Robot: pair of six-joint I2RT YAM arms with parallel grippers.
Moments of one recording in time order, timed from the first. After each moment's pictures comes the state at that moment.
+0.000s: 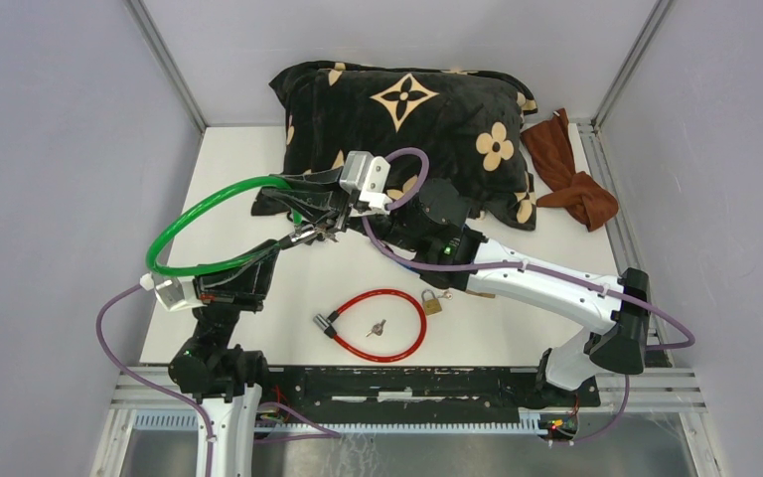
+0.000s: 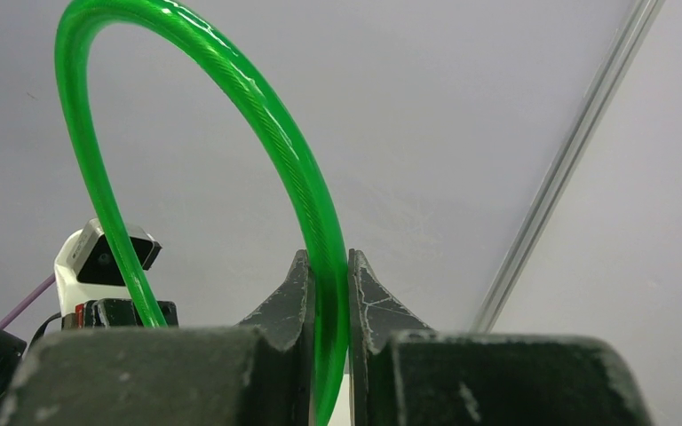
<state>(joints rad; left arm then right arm) 0.06 0.02 0.24 0.66 0.47 -1.04 1.18 1.55 1.53 0.55 -0.21 -0.21</state>
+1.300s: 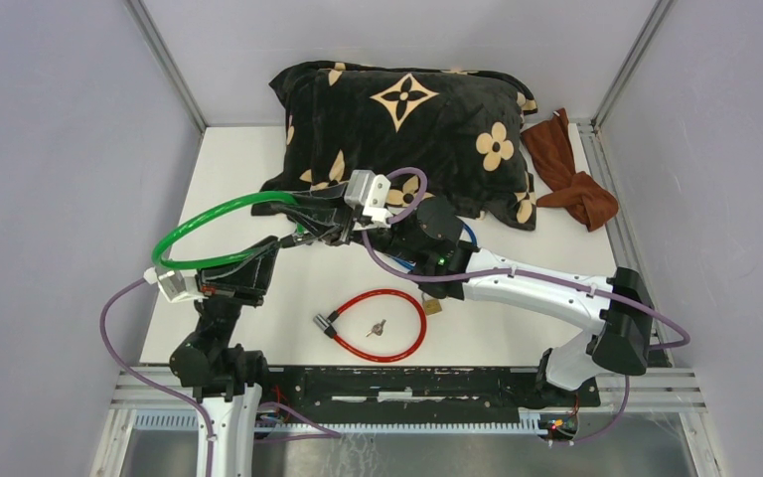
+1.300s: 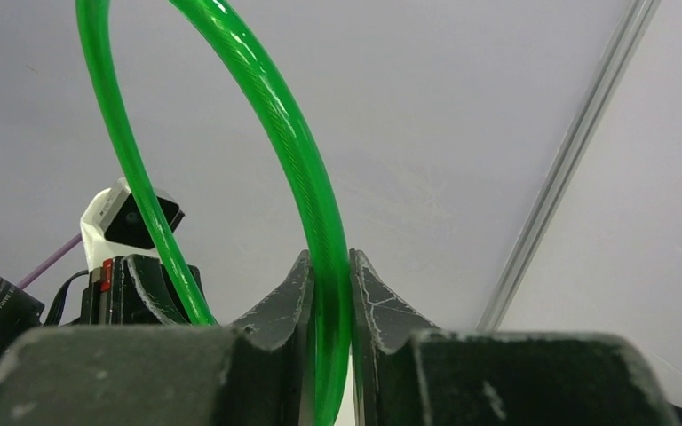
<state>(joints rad) 0.07 0.04 0.24 0.58 0.45 -1.08 1.17 1.55 1.35 0.71 -0.21 -0.17</state>
